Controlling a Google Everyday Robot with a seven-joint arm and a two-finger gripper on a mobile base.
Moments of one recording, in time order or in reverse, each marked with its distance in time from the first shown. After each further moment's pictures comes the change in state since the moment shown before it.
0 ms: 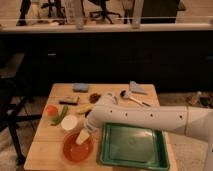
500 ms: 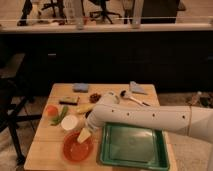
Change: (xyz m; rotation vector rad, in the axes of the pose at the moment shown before) arm 0.008 -0.009 -0.007 0.021 0.014 0.101
